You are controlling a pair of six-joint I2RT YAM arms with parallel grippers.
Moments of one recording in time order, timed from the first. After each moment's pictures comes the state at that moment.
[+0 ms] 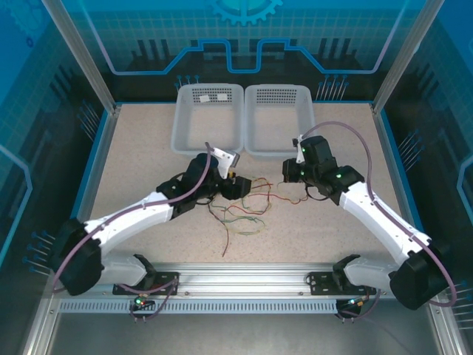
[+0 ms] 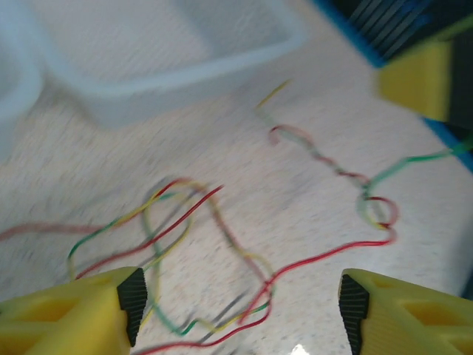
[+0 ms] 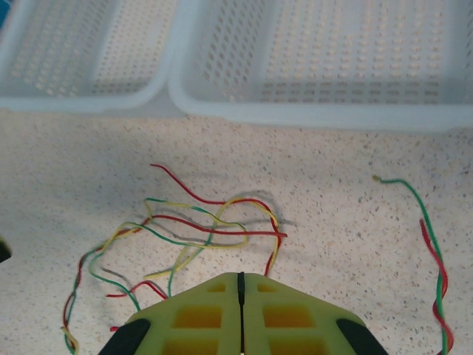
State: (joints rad) left arm -0.69 1.28 0.84 -0.06 0.16 -0.34; right arm 0.46 1.19 1.01 -0.56 -0.03 0.44
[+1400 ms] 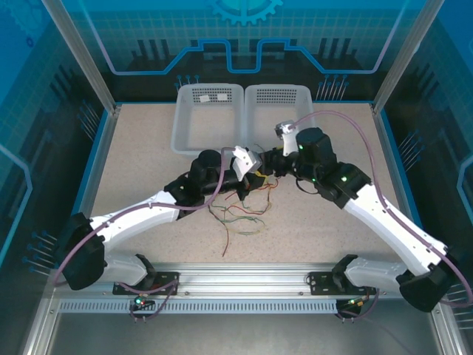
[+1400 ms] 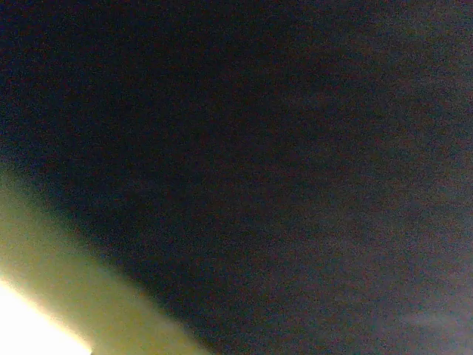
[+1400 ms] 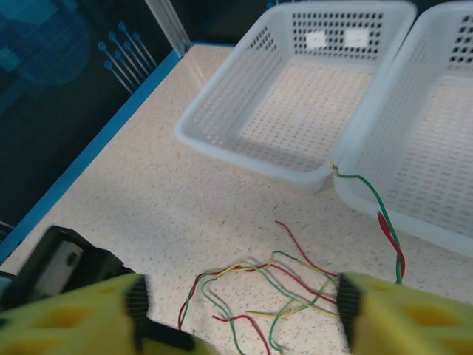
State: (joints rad) left arm -0.77 1.34 0.92 0.22 0.38 0.00; right arm 0.65 1.13 1.18 -0.52 -0.06 0.33
